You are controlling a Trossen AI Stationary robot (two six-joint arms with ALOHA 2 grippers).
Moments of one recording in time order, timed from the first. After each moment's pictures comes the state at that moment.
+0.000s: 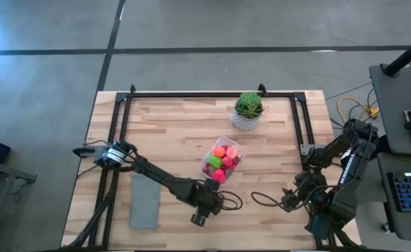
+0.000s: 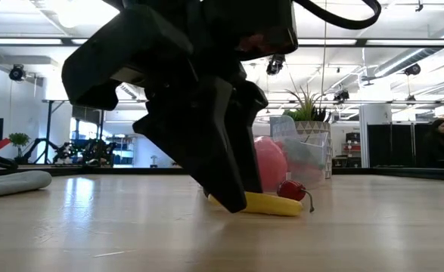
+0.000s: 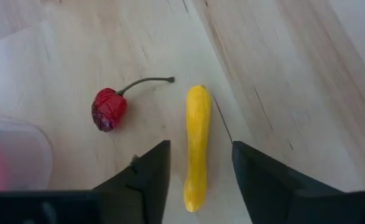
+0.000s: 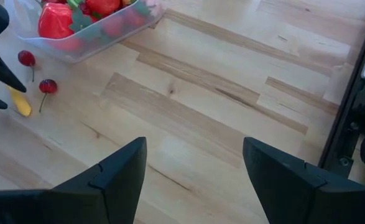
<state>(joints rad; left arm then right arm) -0.40 2.12 1.53 -0.48 -0.07 0.01 1.11 1.51 1.24 -1.57 0.51 2.30</state>
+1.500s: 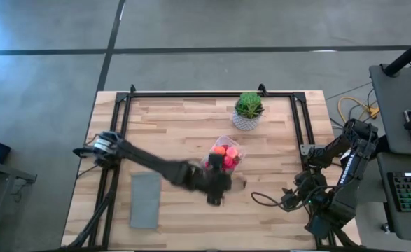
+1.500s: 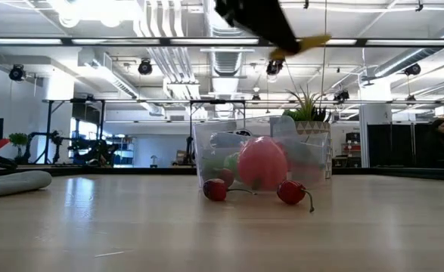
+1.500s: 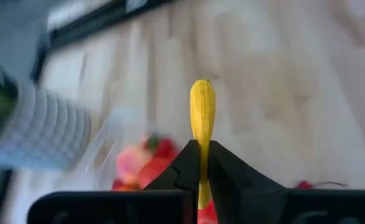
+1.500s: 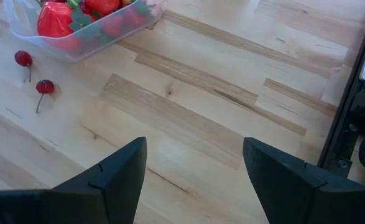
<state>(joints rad) -0.32 1.95 1.65 -0.48 -0.48 0.07 1.11 1.51 1.24 -1.57 0.51 2.30</state>
